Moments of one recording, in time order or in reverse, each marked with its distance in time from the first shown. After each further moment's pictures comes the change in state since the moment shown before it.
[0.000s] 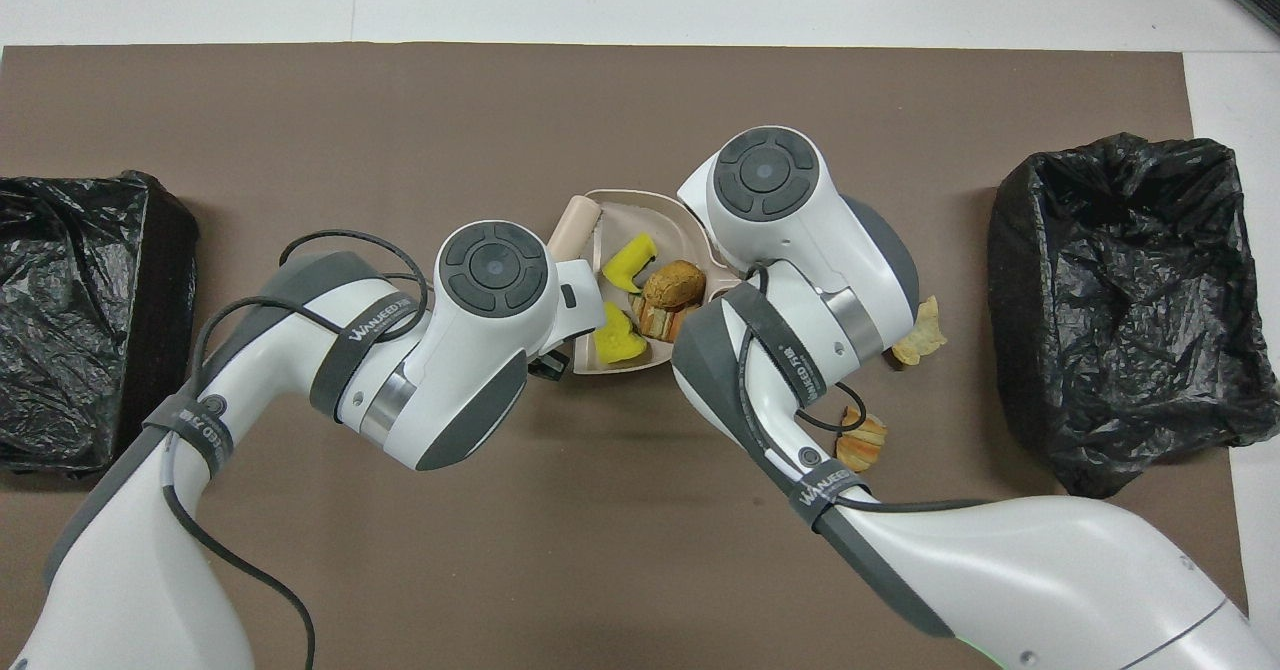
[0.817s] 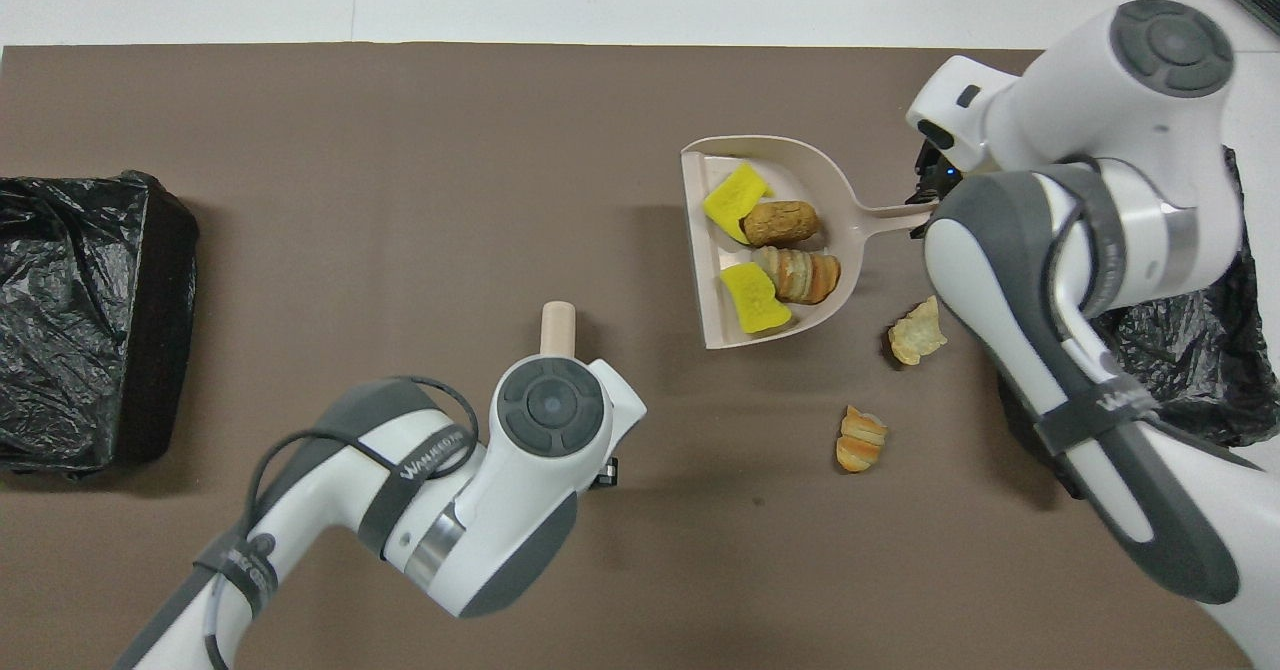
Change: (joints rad) left arm -0.182 -0.217 -0.028 -0.299 -0.226 0.005 -0.370; right arm -0.290 -0.104 -0.001 0.004 0.150 -0.027 -0.468
